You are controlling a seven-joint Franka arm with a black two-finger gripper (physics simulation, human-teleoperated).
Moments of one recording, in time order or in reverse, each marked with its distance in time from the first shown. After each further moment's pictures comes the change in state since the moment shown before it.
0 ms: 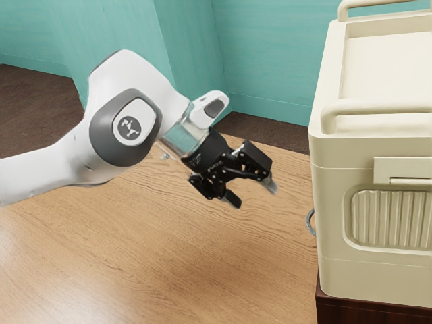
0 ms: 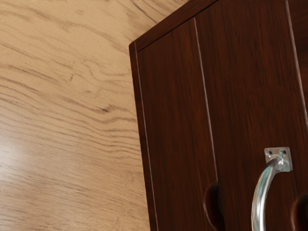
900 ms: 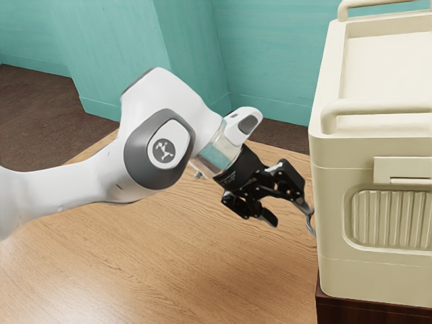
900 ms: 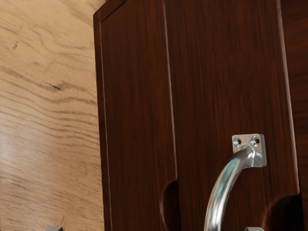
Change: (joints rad) arm 0.004 0.049 -0.098 -0.010 -0.029 0.088 -0.084
